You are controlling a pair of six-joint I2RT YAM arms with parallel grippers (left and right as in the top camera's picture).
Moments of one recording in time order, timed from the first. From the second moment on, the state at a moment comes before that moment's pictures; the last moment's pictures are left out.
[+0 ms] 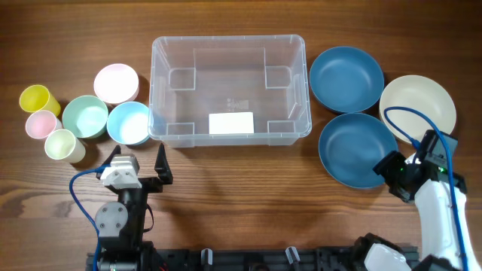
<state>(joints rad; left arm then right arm) 0.00 0.03 0.05 -0.15 0.00 -0.11 -0.47 1.20 0.58 -0.67 -0.04 0.36</state>
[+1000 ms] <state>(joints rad) 0.00 0.03 0.05 -0.15 0.00 -0.11 -0.47 1.14 0.61 -0.78 -0.07 0.31</state>
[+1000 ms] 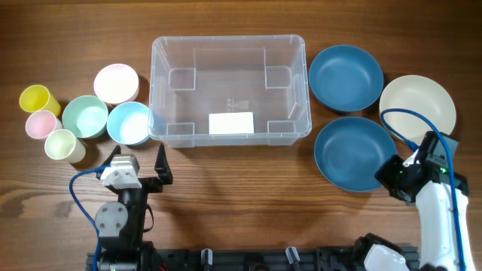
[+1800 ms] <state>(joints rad) 0.00 0.03 0.05 -0.15 0.00 -0.11 -0.40 0.82 1.06 -0.89 -0.33 0.16</state>
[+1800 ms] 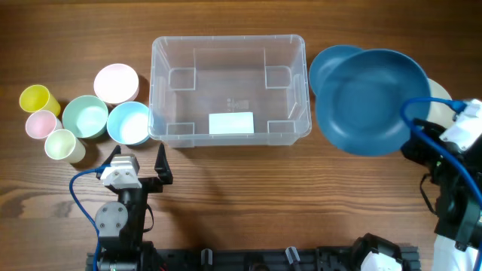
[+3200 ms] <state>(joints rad) 0.00 0.03 0.05 -0.15 0.00 -0.11 0.43 1.90 1.52 -0.78 0.15 0.26</state>
